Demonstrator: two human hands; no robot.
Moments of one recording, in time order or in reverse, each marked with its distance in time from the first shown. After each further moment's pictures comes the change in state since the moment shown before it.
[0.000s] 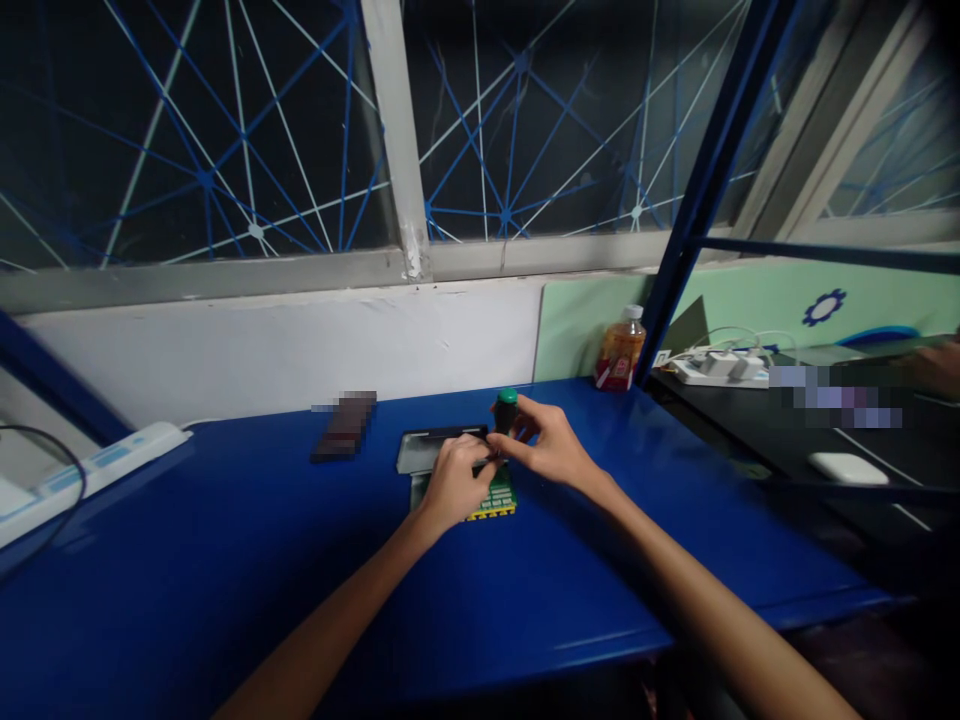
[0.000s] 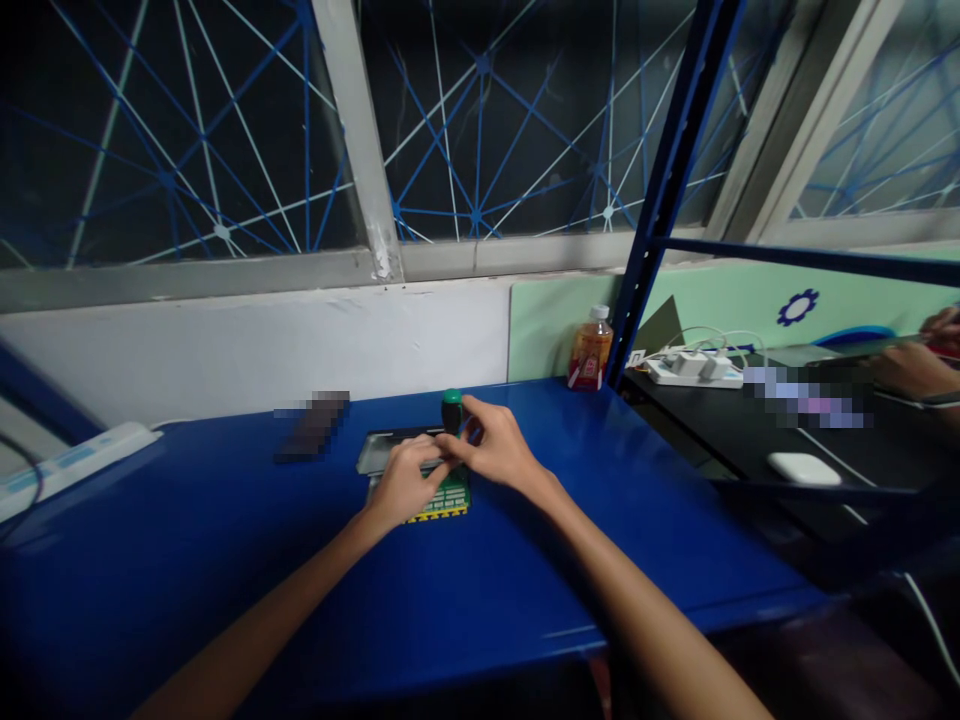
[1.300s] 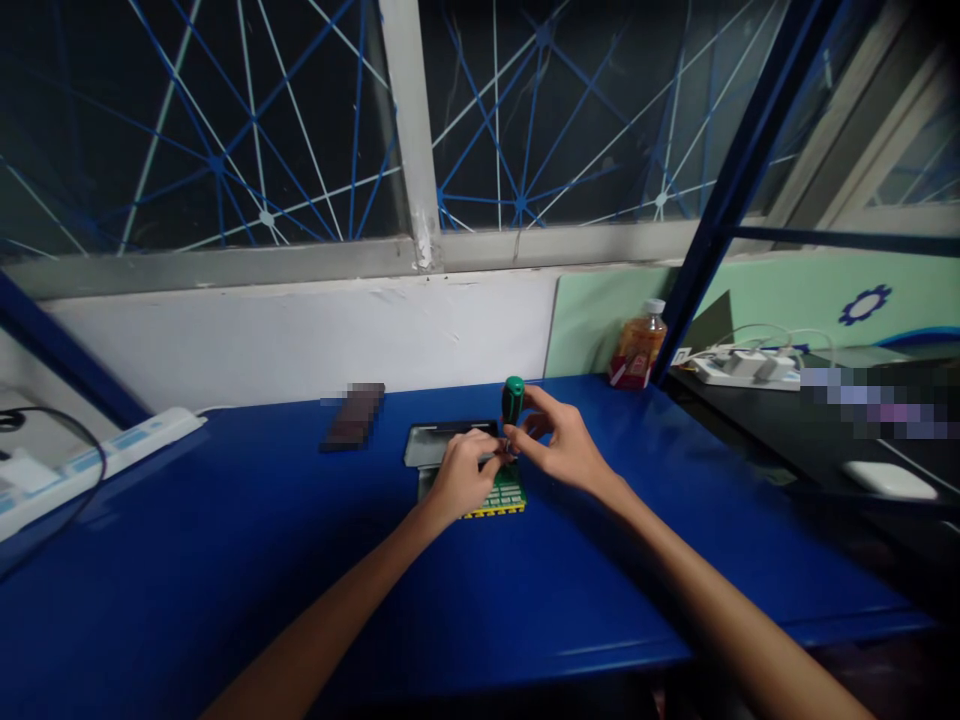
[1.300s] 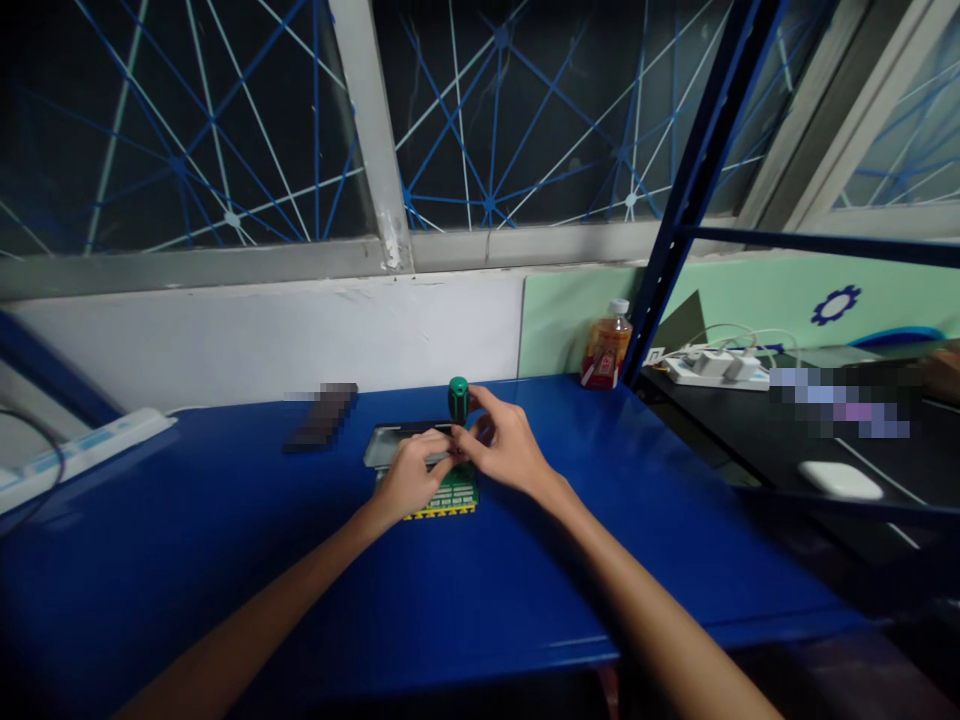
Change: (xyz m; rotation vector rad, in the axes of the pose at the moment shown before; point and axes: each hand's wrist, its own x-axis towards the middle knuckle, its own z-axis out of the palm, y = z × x) left_hand 0.001 -0.005 -0.002 -0.175 -0.014 -0.011; right_hand -0.001 -0.002 0.003 0.109 0.008 0.011
